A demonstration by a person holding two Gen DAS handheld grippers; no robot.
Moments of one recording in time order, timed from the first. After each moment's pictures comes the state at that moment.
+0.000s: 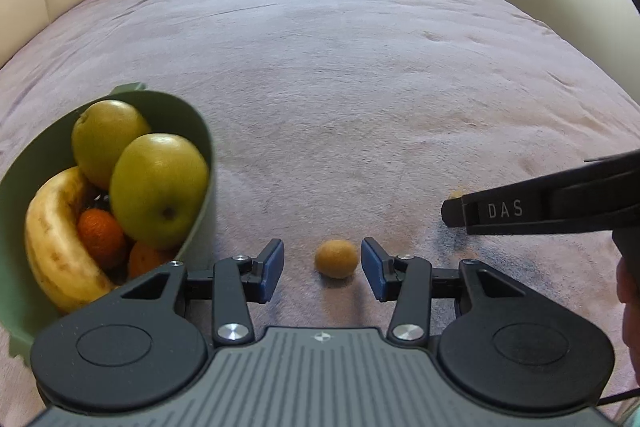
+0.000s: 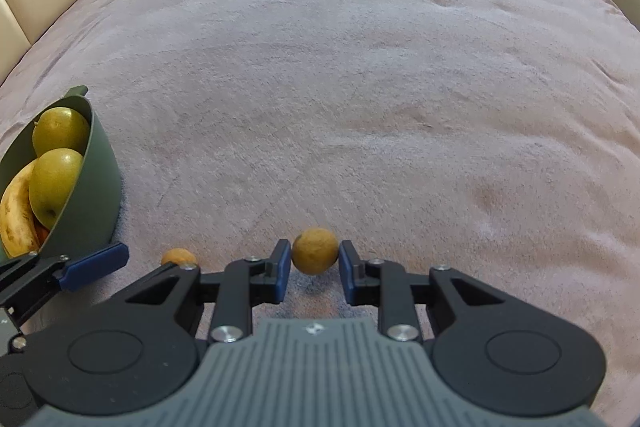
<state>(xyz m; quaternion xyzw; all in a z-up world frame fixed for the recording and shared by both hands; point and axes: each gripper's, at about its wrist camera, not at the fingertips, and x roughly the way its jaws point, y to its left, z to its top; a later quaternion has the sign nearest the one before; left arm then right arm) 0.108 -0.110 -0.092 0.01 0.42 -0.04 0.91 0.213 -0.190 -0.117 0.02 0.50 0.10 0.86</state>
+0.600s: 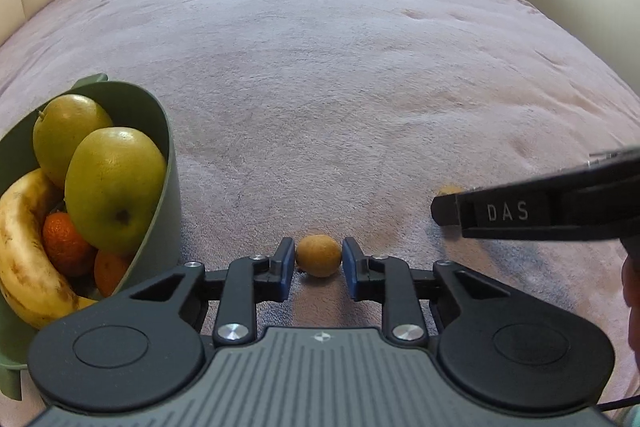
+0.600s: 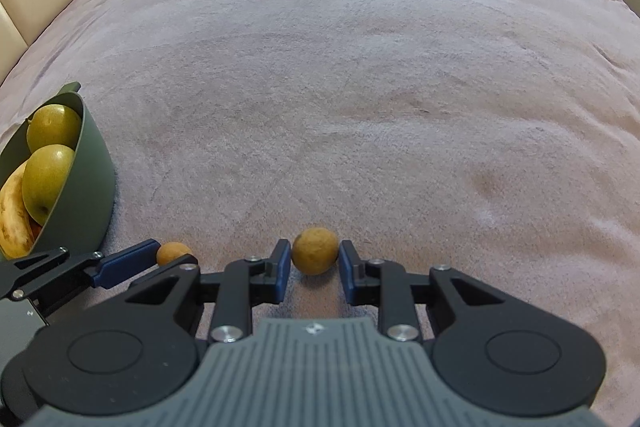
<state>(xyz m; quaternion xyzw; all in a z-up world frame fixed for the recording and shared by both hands) 0.122 -0.117 -0.104 0.01 0.44 -0.06 0.89 0.214 -0.195 -0.125 0.03 0.51 0.10 0.86</state>
